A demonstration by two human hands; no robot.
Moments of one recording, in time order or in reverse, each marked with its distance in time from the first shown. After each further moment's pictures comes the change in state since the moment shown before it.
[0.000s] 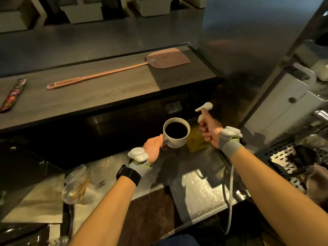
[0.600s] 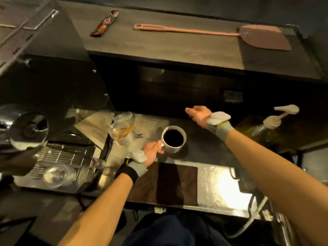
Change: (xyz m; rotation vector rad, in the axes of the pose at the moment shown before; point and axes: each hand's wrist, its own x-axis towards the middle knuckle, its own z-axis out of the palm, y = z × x) left_hand -0.105 -0.161 -0.032 -0.357 0.238 -0.404; right_hand -0.003 0.030 0.194 -0.865 -0.445 -0.351
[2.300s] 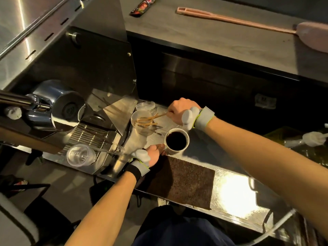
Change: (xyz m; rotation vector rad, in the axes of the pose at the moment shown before) left_hand 0.000 -0.060 -0.032 -0.043 0.020 -0.114; right_hand 0.002 -0.105 0.095 -0.935 -0.166 -0.510
